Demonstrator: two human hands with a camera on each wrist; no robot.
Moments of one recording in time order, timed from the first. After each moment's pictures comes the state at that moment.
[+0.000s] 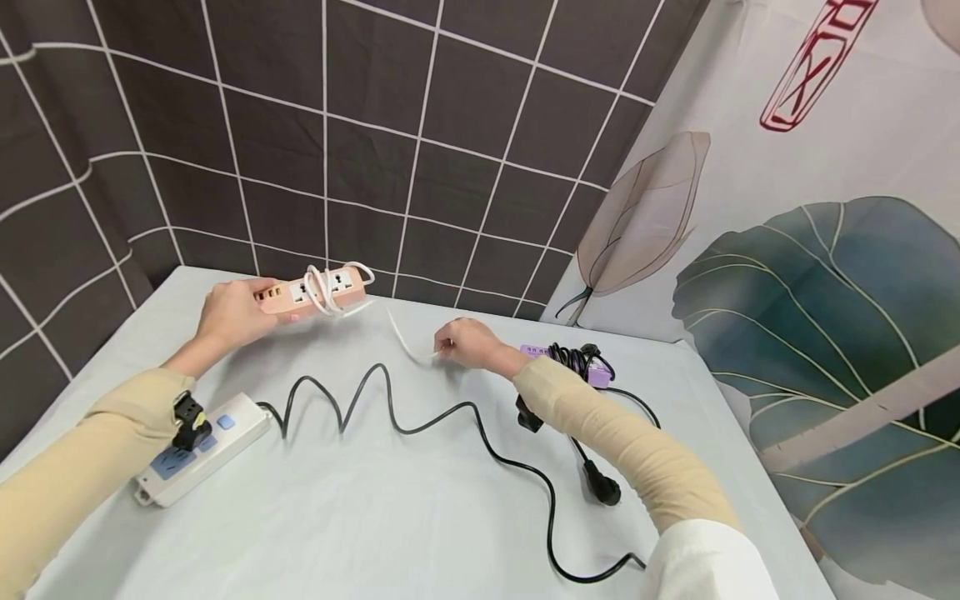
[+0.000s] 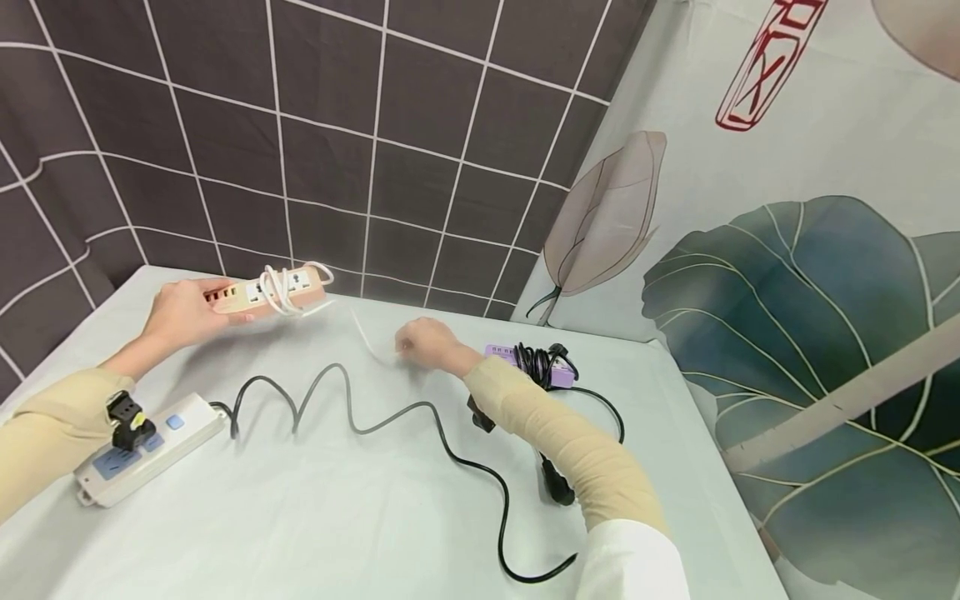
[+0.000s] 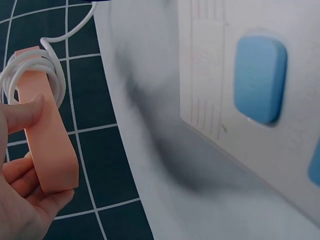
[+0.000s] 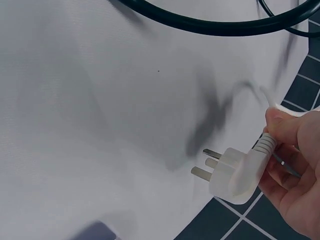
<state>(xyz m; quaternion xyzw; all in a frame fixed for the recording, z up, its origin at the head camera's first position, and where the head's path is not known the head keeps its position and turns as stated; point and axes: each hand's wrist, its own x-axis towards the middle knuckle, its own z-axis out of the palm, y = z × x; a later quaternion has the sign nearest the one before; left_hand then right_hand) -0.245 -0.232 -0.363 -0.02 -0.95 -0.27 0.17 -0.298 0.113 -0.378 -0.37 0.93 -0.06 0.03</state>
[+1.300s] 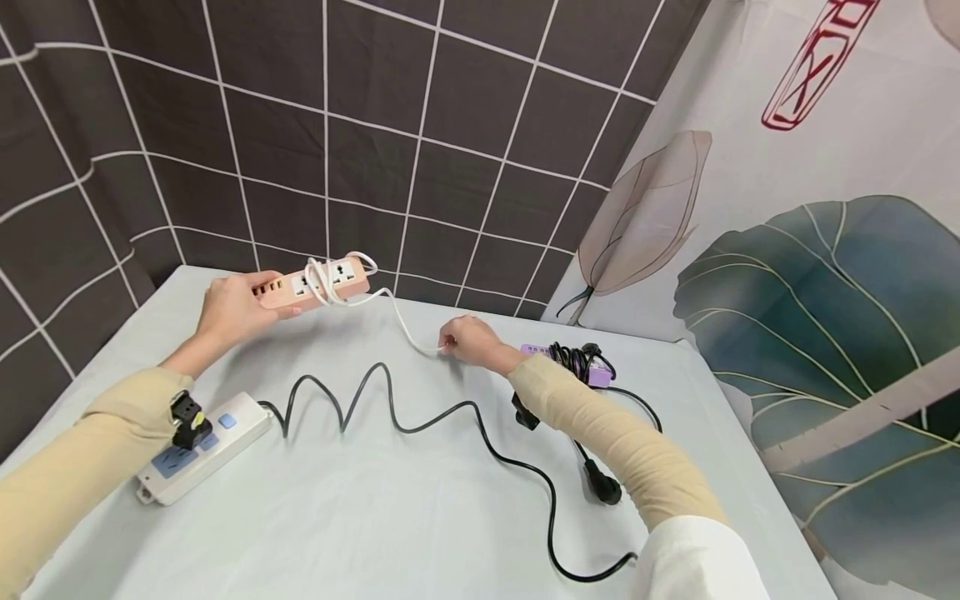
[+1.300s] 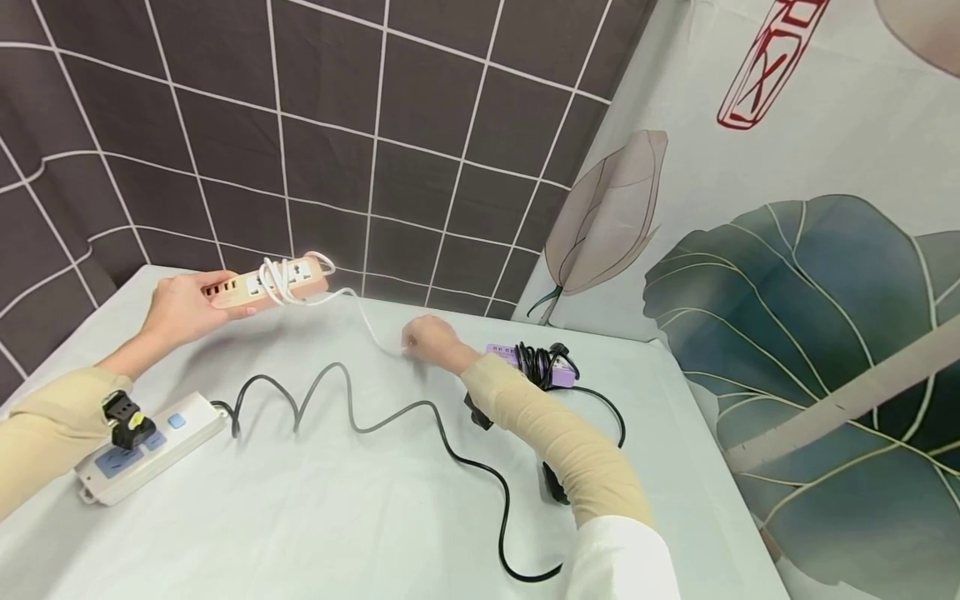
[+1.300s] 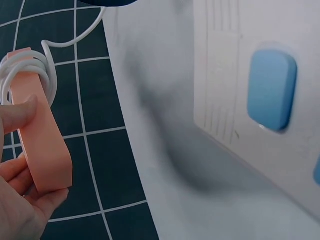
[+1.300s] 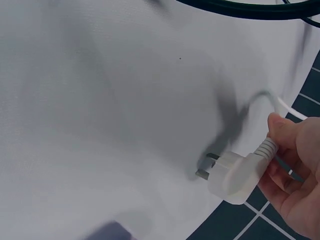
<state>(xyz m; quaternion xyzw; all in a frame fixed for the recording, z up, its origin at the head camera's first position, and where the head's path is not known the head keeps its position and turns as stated) -0.243 -0.230 -0.357 -0.02 -0.94 -0.29 0.19 -0.309 0.113 -0.390 -0.31 0.95 -0.06 0.04</state>
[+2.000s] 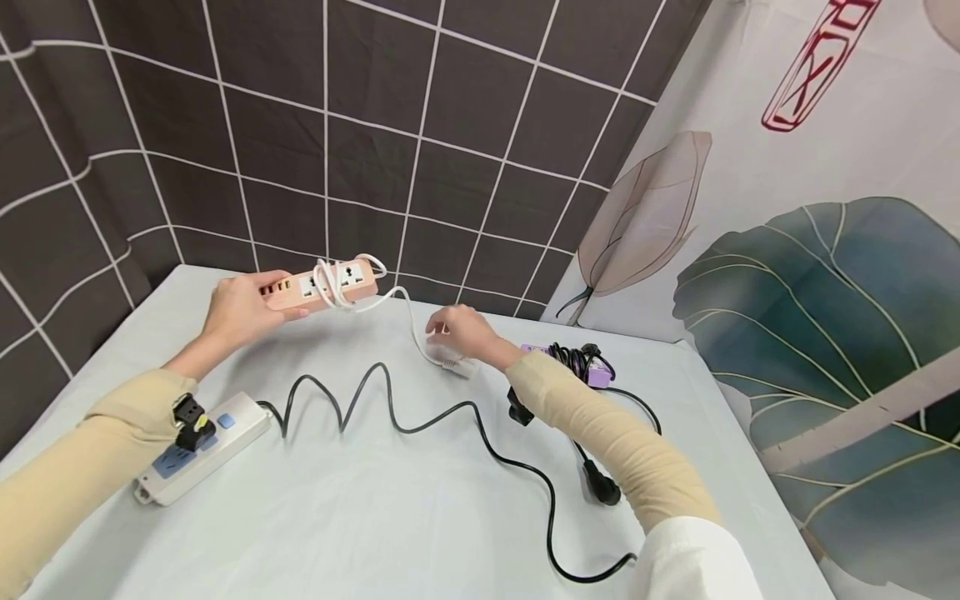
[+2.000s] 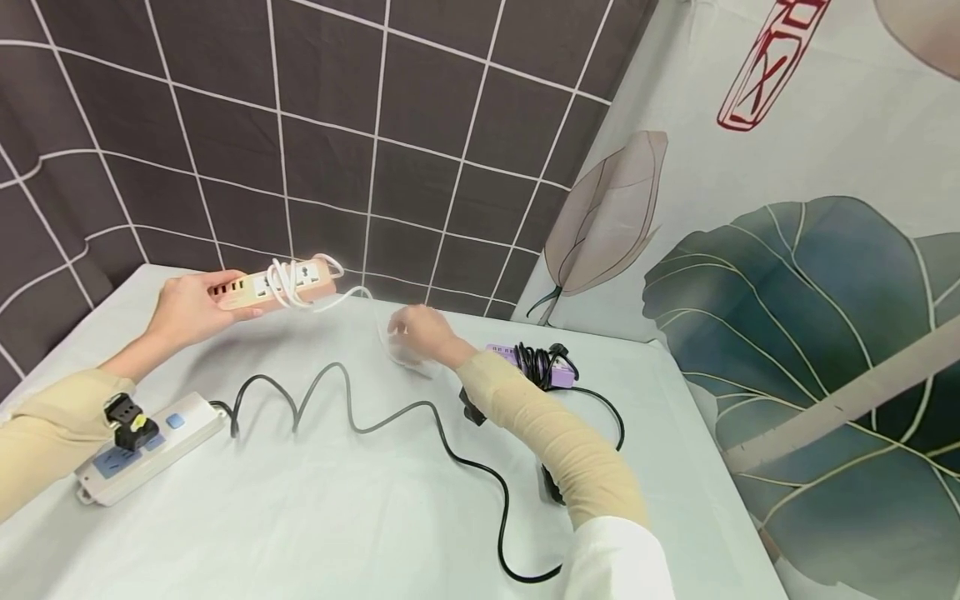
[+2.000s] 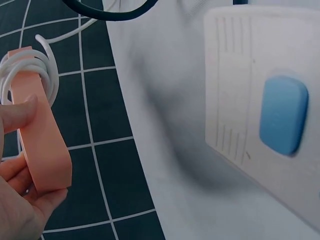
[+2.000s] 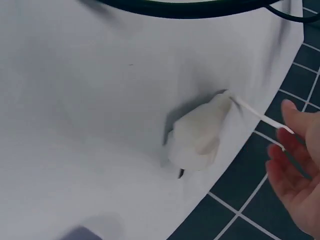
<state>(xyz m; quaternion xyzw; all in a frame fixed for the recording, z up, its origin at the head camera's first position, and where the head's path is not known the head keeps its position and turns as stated) -0.242 -0.222 -0.355 -0.03 -0.93 -0.30 0.19 -0.307 0.099 -0.374 -0.33 0.94 -0.11 0.01</state>
